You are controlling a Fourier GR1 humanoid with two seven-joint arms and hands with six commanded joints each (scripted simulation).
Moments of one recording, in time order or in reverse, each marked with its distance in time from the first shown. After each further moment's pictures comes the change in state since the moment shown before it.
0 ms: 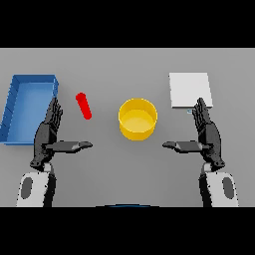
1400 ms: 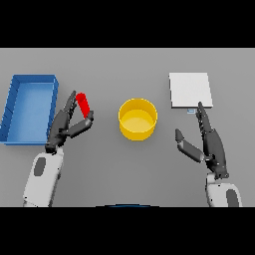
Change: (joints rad) left arm -0.210 0.038 -0.041 0.256 -0.157 0.007 0.045; right arm 0.116 -0.072 0.099 -0.160 0.175 -0.009 -0.087
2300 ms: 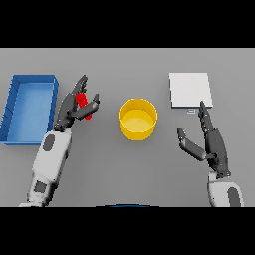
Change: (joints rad) left arm -0.272 -0.014 0.094 0.348 0.025 0.009 -0.139; right arm -0.013 -0.012 -0.017 0.020 -0.005 0.000 0.007
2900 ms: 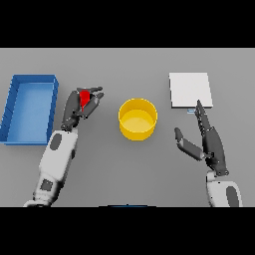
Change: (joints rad) left arm -0.028 -0.046 0.012 0.040 -0.022 0.101 -0.093; right arm -0.013 0.003 0.010 0.011 0.000 0.013 -0.015
